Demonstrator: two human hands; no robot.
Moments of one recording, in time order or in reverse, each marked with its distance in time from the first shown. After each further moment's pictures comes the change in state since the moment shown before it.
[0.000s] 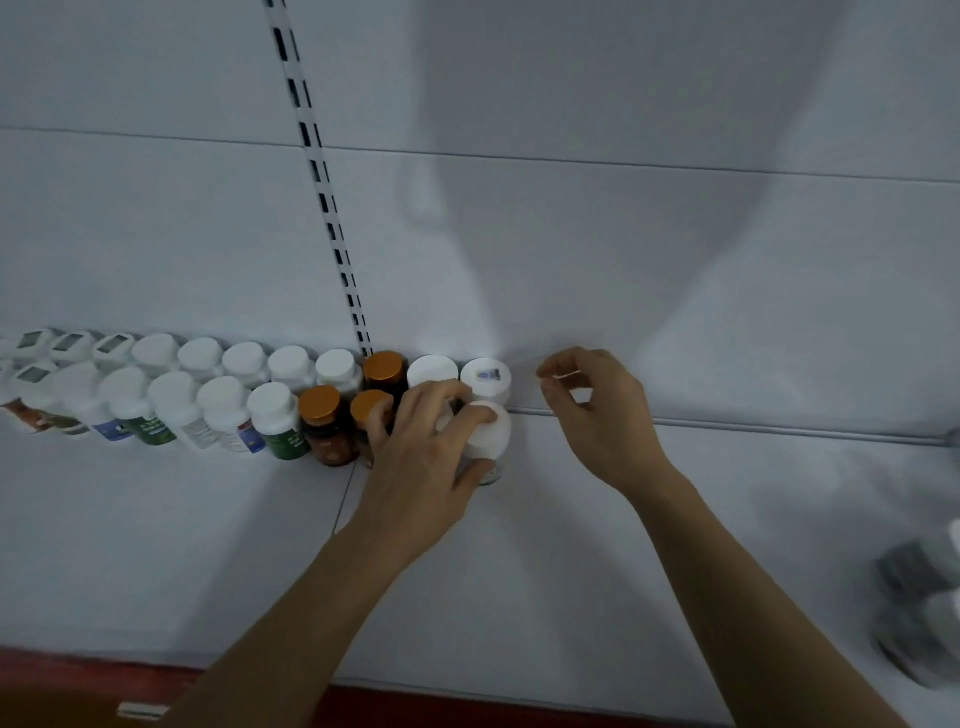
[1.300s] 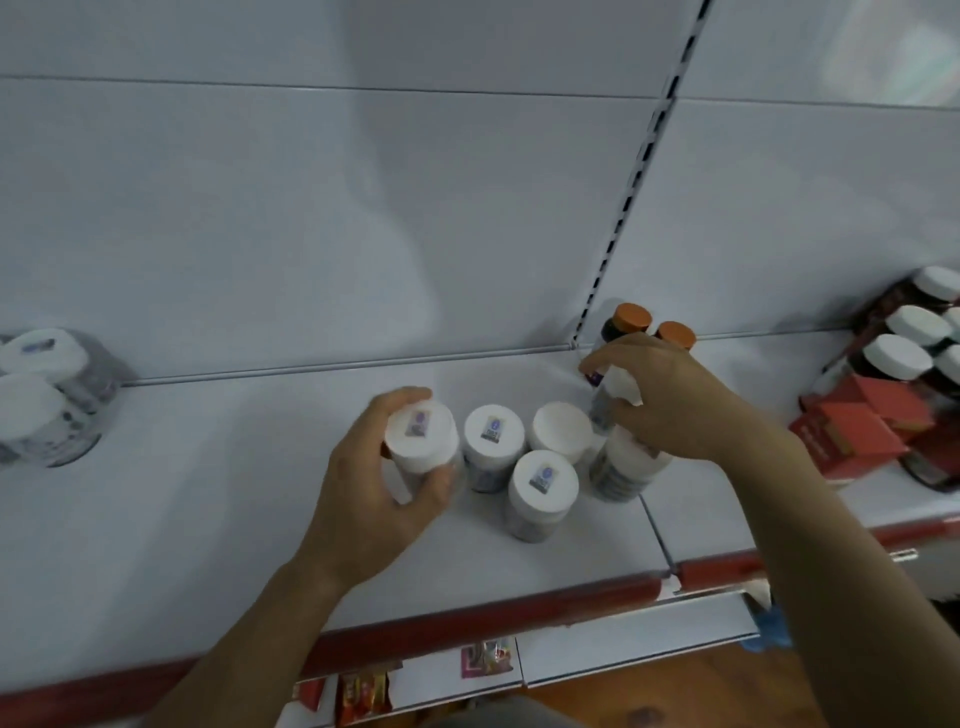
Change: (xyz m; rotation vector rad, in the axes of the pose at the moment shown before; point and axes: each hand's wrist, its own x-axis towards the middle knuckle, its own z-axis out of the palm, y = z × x) left_hand 0.006 0.318 0.128 -0.822 -0.055 0.020; right_hand -0.100 0.200 -0.385 -0.568 -0.335 0.273
